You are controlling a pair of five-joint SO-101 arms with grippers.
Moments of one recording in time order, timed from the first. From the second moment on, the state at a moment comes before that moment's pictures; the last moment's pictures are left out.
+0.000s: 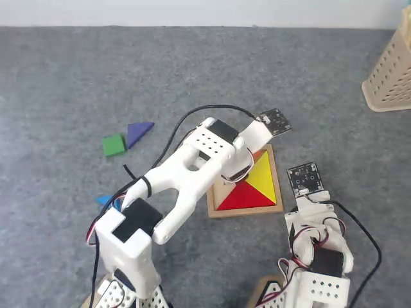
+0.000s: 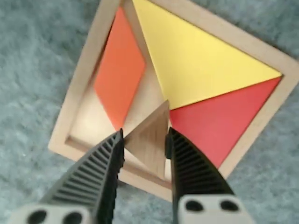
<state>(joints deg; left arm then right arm) 30.4 16.5 9.6 69.4 -16.7 6.2 -103.2 95.4 69.9 25.5</state>
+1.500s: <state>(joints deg) 29.6 16.5 14.9 63.0 -18.2 6.2 -103.2 95.4 69.9 25.5</state>
